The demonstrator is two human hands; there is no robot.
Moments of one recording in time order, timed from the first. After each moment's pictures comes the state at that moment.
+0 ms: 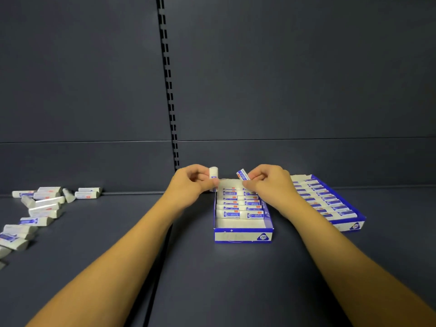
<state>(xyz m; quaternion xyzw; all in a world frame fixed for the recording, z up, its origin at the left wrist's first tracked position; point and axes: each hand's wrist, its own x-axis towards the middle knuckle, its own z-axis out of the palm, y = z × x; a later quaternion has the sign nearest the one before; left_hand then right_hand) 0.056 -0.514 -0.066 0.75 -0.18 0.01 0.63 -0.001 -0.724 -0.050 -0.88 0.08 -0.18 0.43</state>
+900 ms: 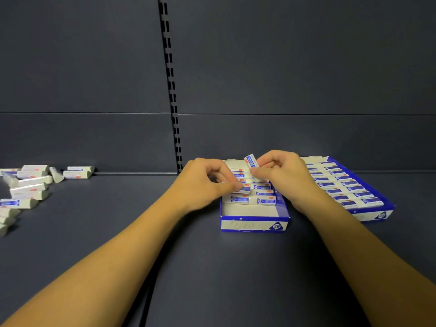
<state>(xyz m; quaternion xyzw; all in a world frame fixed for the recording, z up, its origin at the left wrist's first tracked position) 0.036 -0.518 -0.074 0.82 -0.30 0.00 0.49 0.001 -0.720 -0.063 -0.86 0.08 -0.16 0.48</state>
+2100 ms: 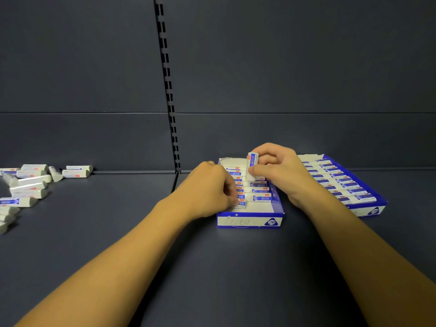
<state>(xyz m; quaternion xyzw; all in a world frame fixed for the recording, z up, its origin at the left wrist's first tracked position) 0.021 -0.536 -0.068 0.92 -0.33 0.05 0.18 -0.008 -0.725 -0.057 -0.82 -0.01 -0.13 0.55</state>
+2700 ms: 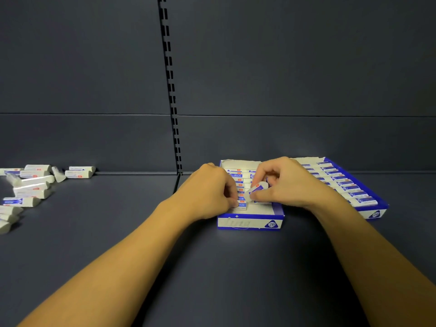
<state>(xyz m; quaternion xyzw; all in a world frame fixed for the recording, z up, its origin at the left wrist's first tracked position) 0.022 -0.534 -0.070 0.92 -0.33 0.06 0.19 -0.020 -0.734 -0.050 -0.95 -0.06 -0.04 0.31</state>
